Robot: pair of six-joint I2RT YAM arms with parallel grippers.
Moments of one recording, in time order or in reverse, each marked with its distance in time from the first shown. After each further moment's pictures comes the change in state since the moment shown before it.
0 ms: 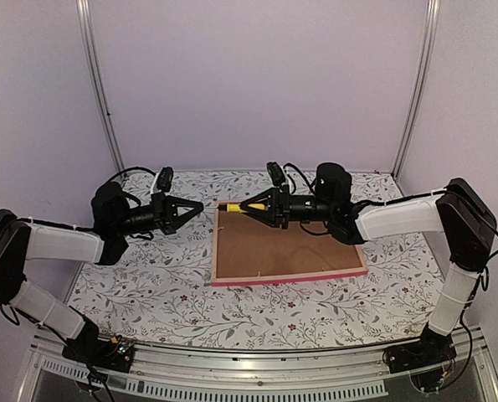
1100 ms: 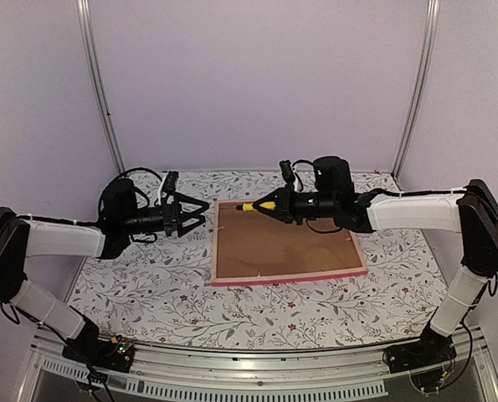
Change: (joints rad) left arm -0.006 0.008 0.052 -0.267 -0.051 0.226; right arm -0.019 -0.093 0.034 -0.433 0.266 -0.256
